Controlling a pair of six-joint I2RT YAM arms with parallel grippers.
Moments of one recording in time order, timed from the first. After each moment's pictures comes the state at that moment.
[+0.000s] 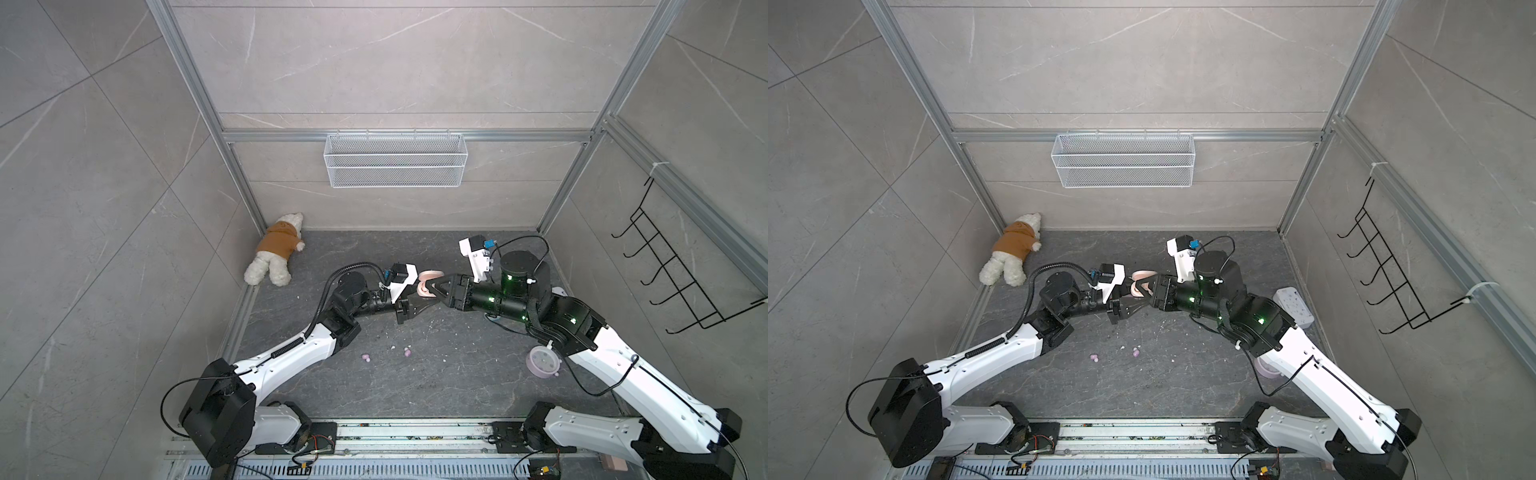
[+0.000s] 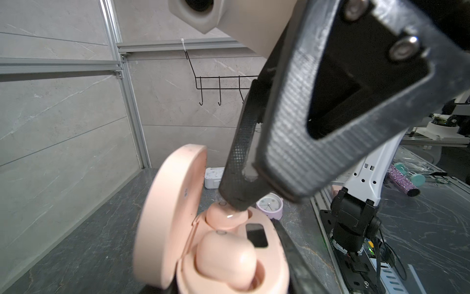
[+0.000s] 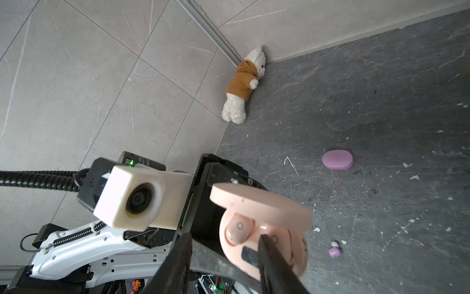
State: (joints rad) left arm -0.71 1.31 0.84 0.59 0.74 -0.01; right arm 0.78 1.11 1.34 -0.60 -0.20 0.73
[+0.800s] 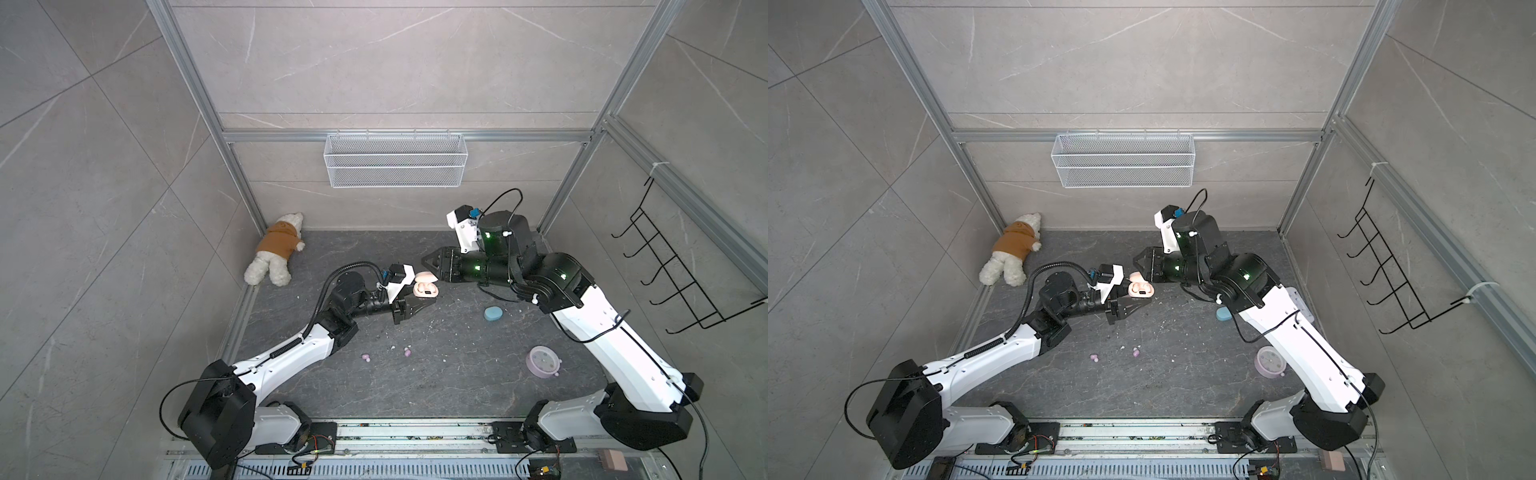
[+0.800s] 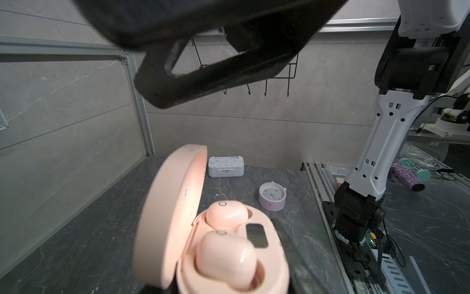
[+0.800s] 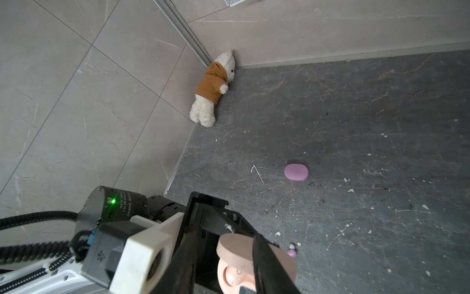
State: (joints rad) left arm -0.70 1.29 0.82 0.54 0.76 0.01; right arm 0.75 1.43 1.83 -0.95 -0.11 0.57
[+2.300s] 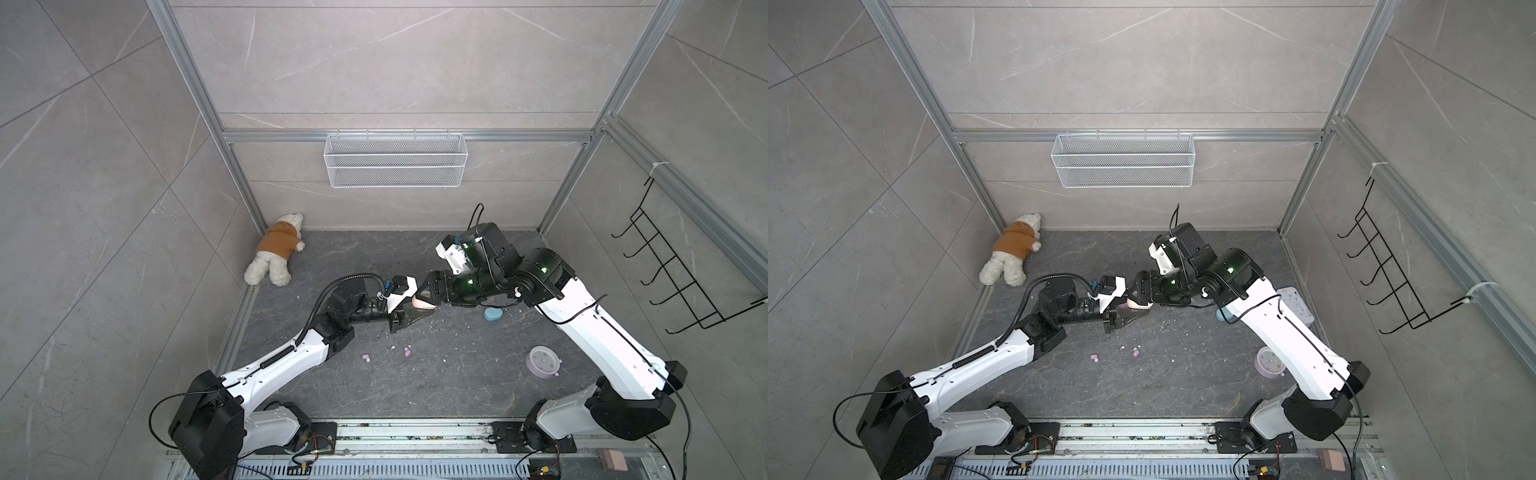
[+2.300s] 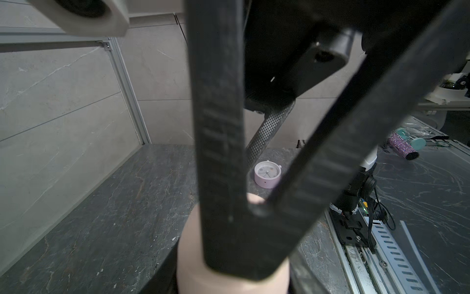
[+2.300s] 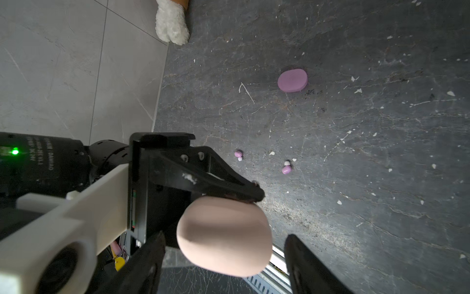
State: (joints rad) left arm -0.71 1.23 0.80 0.37 0.77 0.15; right arm 0.76 1.47 1.80 -1.22 -0.26 0.65
